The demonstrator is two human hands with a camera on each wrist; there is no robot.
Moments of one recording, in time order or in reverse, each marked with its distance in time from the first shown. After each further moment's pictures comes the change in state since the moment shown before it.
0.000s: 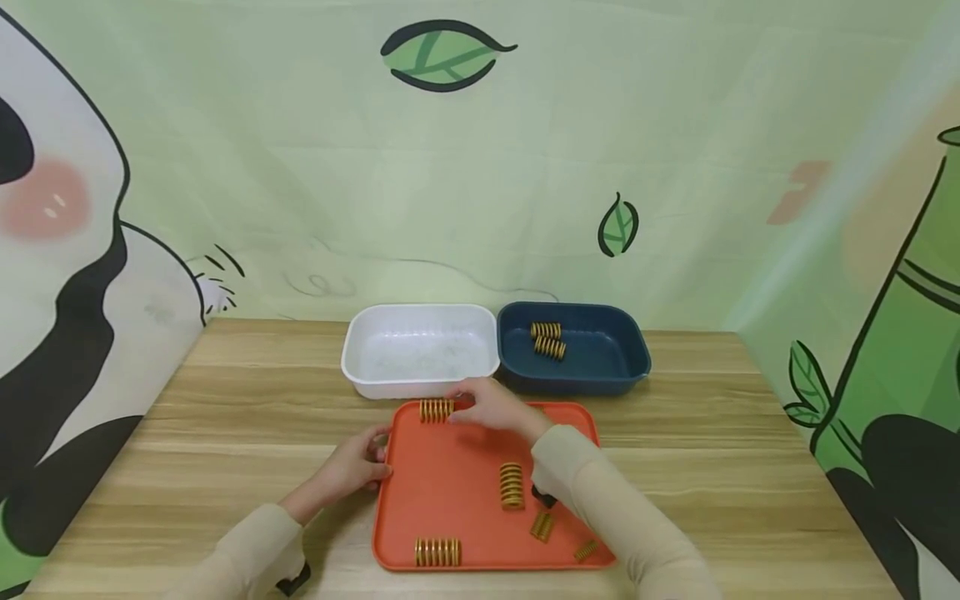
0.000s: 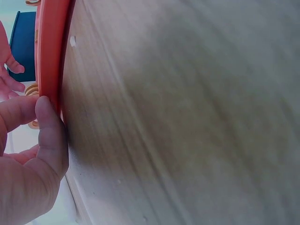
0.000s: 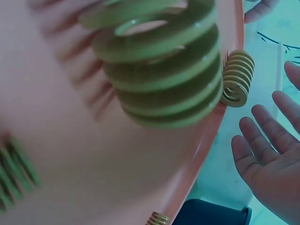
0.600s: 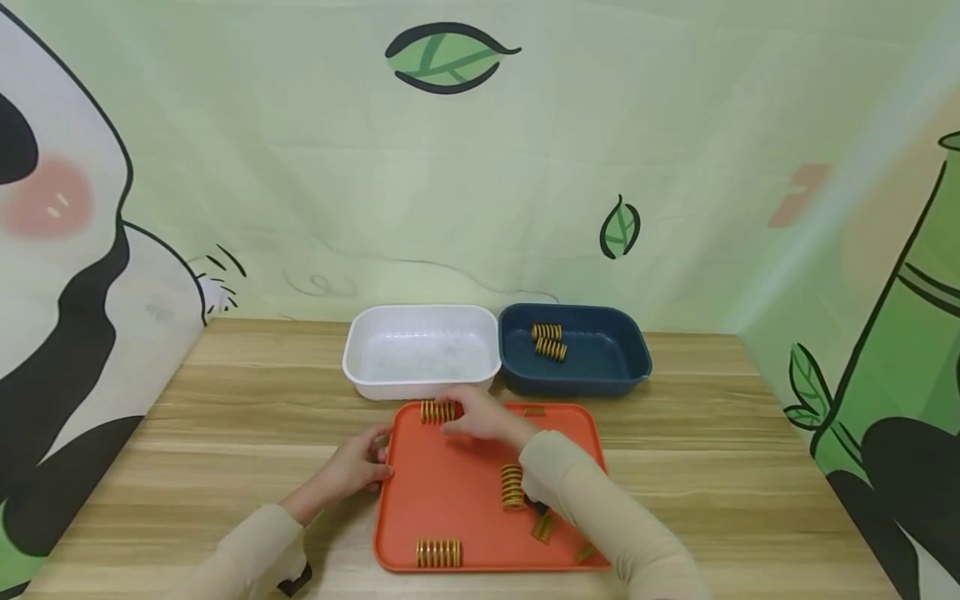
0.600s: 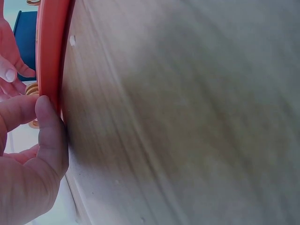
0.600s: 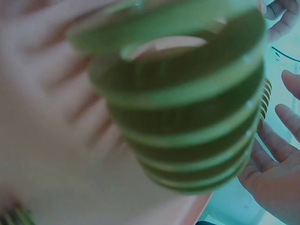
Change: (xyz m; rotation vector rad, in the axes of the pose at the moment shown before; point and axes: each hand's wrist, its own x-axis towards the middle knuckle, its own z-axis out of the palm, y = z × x) left_hand 0.000 -0.002 -0.001 0.000 -0.009 0.012; right_hand 0.009 -0.004 0.019 -0.087 0.007 -0.008
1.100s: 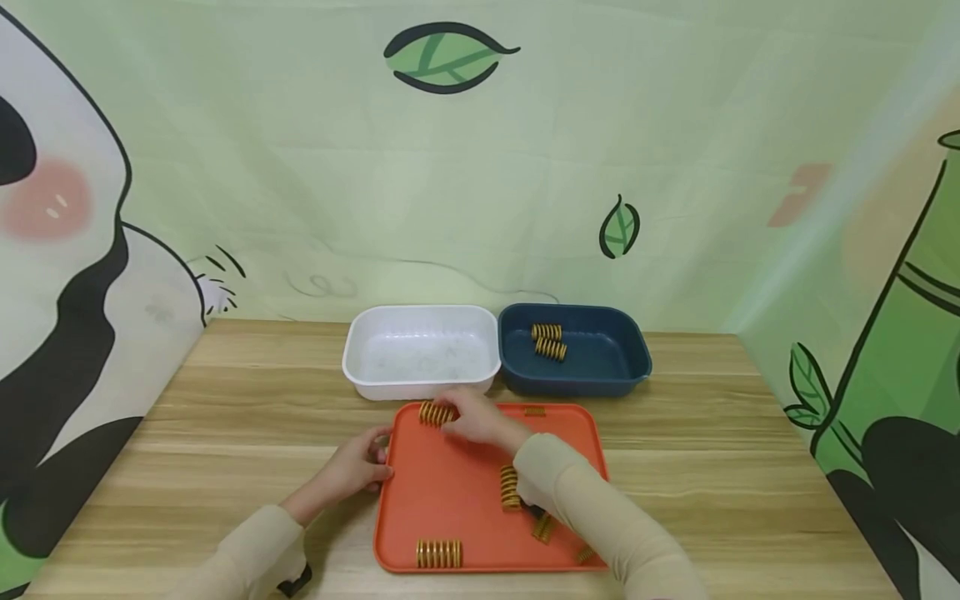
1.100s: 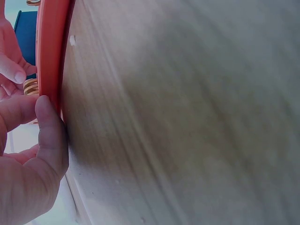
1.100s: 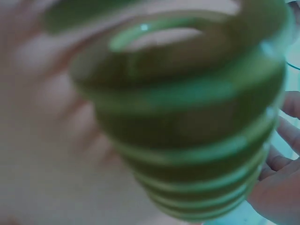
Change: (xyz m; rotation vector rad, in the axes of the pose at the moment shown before) left_hand 0.000 0.000 0.000 0.000 -0.008 0.008; right_hand 0.007 0.004 0.010 -0.073 0.042 -0.070
